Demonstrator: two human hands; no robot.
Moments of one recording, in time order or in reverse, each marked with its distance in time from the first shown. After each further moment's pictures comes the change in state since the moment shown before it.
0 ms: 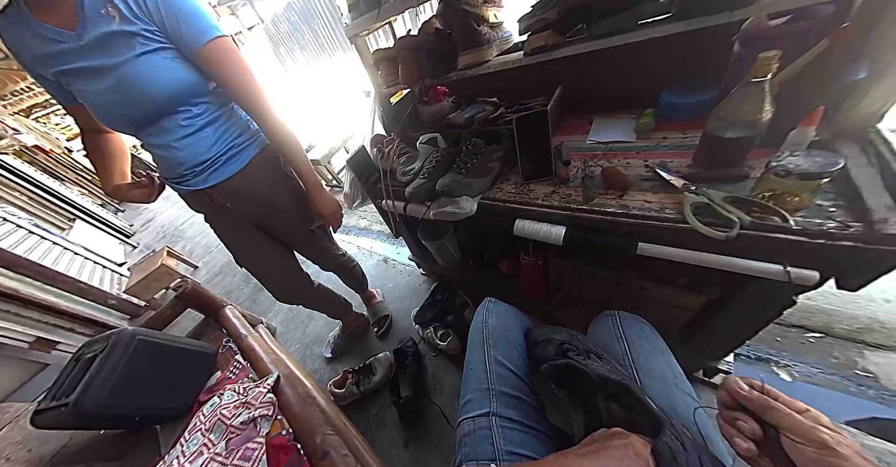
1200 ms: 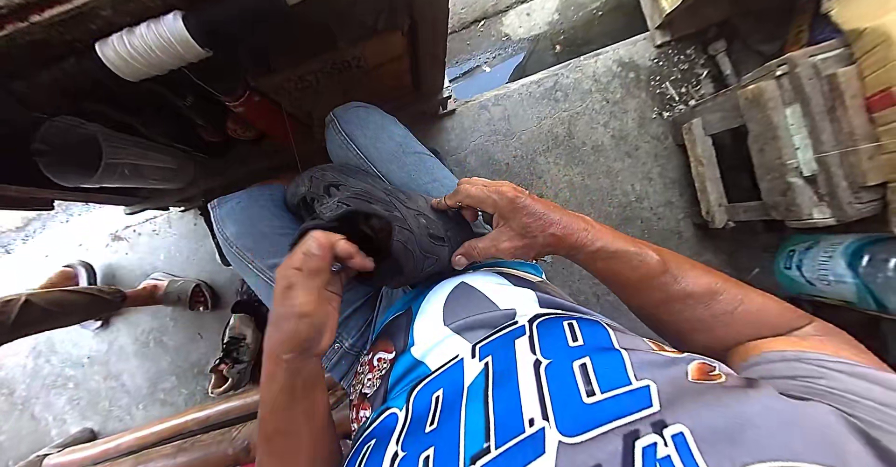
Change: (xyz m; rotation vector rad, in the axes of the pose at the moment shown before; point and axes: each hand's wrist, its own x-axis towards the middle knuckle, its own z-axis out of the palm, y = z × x) left_hand -0.043 -0.014 -0.064 -0.637 0.231 -0.026; right_hand -0.079 0.031 0.009 -1.008 -0.143 -0.404
